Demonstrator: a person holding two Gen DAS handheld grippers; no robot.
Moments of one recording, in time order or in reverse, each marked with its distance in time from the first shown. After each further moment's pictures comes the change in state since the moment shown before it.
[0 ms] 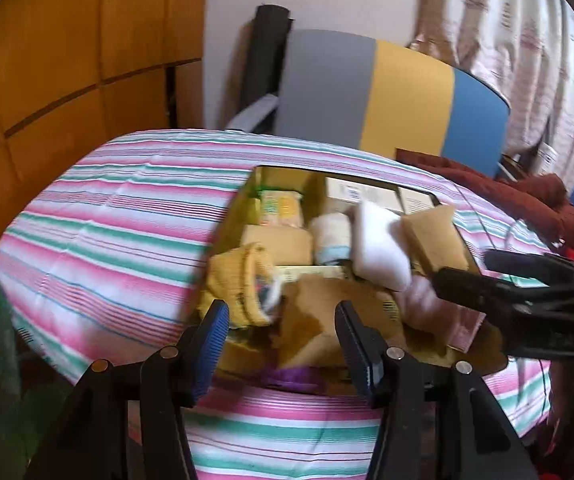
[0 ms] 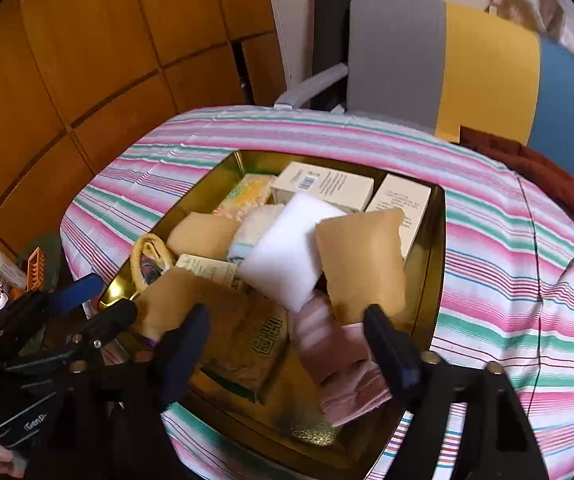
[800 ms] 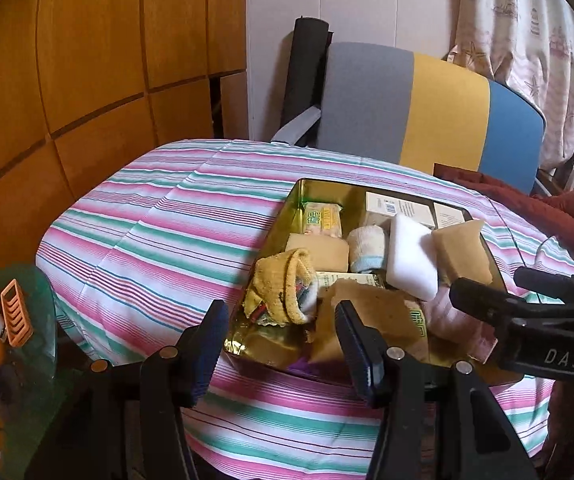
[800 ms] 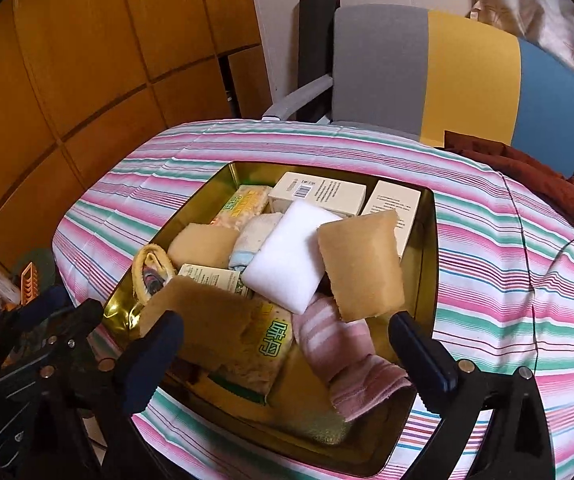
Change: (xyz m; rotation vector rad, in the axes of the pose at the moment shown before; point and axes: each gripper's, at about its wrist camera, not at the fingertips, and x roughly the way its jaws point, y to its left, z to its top) left arm -0.021 -0.004 -0.003 -0.032 -0.044 0.143; right arm -0.004 0.009 -0.005 0.040 -0.043 -0.049
